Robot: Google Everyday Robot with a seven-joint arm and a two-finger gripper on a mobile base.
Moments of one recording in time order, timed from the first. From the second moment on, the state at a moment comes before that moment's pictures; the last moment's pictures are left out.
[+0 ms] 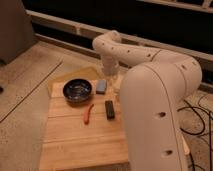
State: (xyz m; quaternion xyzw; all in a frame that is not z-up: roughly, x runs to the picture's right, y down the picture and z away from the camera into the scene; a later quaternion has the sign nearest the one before) arm 0.004 -0.064 0.789 -0.17 0.24 0.63 0.72
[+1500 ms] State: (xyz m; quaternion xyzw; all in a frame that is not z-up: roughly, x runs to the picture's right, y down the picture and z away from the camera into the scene) arm -0.202 -0.054 0.842 -0.27 0.14 0.40 0.87
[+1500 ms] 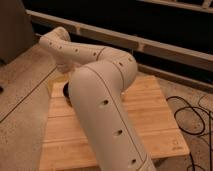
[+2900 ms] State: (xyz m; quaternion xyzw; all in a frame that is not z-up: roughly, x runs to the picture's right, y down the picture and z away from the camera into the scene) arm -0.186 -0.020 0.883 -0.31 0.17 0.42 0.84
